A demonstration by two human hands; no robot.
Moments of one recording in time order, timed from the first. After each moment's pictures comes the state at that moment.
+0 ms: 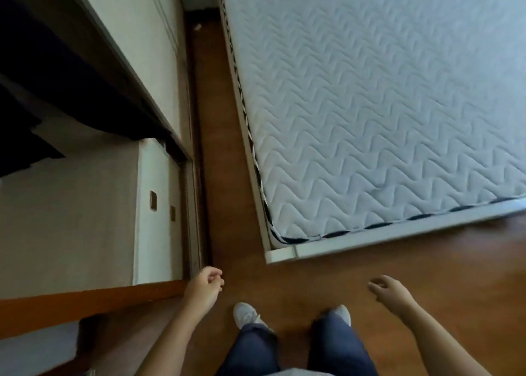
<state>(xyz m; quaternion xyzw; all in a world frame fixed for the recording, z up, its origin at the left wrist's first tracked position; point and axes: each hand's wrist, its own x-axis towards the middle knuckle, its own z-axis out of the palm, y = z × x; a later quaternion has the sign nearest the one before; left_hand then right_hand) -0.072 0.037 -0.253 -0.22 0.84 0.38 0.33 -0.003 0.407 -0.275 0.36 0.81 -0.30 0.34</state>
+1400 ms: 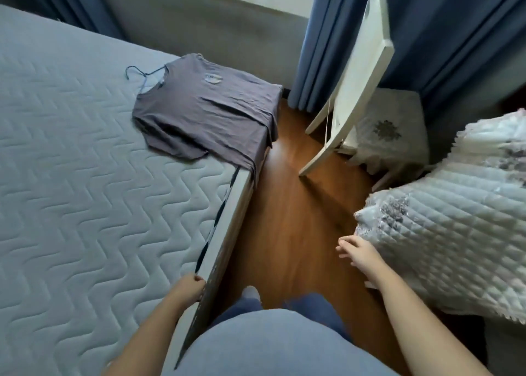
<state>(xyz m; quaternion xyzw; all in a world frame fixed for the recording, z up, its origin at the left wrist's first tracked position) -0.152 1.081 -0.281 0.17 0.82 0.11 0.54 0.169 1.242 -0.239 0.71 0.48 -0.52 -0.05</state>
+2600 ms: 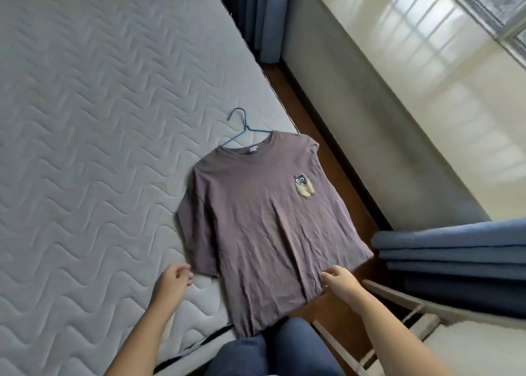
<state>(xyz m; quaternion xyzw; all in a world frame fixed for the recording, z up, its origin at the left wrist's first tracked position) -0.349 1.443 -0.319 -0.21 0.81 0.44 0.33 -0.217 1.764 -0.299 0.46 0.72 -0.41 0.31</state>
